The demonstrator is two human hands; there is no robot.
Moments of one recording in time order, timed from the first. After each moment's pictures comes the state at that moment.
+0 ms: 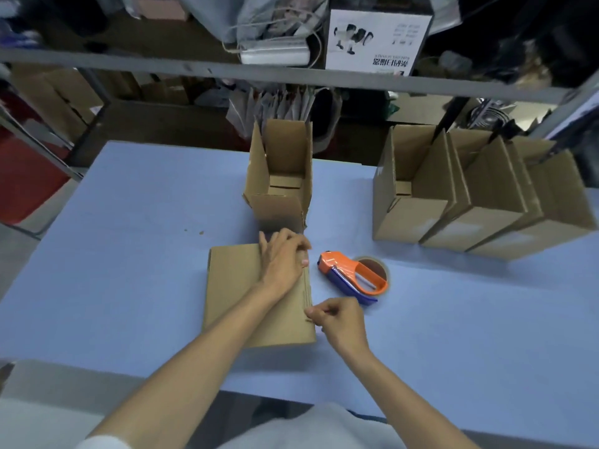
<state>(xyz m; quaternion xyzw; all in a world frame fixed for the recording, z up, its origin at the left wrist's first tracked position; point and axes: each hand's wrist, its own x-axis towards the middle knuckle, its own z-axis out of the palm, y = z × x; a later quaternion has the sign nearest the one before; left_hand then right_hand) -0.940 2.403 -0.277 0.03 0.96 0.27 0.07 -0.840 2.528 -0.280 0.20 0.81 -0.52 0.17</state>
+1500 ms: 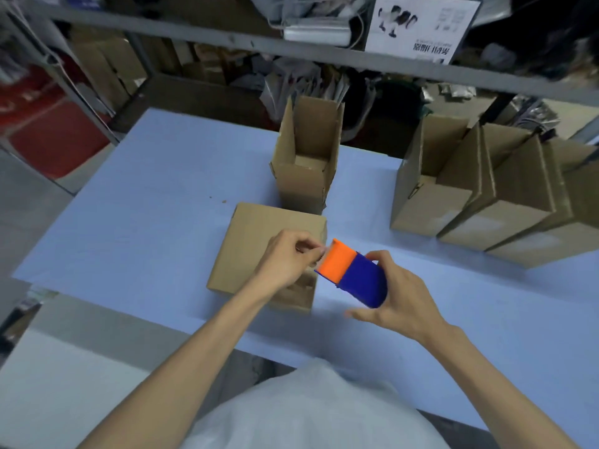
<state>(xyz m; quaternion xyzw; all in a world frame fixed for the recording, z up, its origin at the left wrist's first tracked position) -0.864 2.393 -0.221 -0.05 0.85 0.51 0.12 -0.836 2.614 -0.235 -0.16 0.93 -0.30 0.10</state>
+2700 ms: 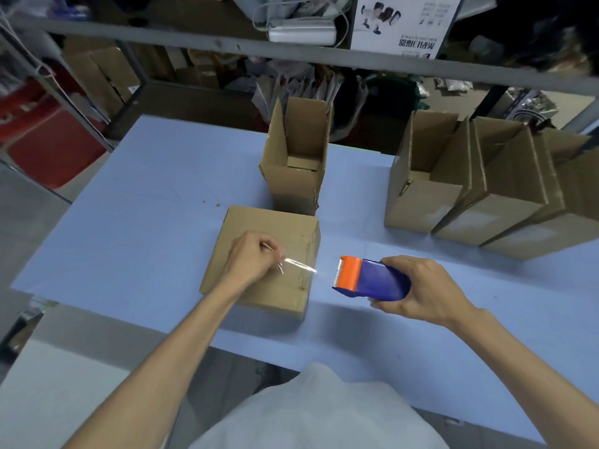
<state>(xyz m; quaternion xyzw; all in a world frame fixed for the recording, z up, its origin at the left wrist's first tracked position) -0.870 2.361 -0.234 -0.14 0.90 0.40 0.12 -0.860 2.663 -0.231 -0.22 0.95 -0.22 0.08</state>
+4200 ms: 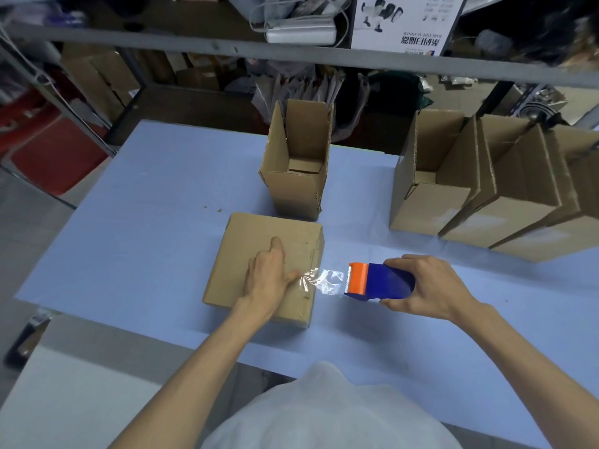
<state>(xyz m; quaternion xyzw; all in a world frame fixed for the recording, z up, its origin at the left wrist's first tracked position) -0.869 2.382 -0.263 -0.13 0.95 0.27 0.08 -0.882 2.668 -0.245 -0.21 0.96 -0.15 0.13</state>
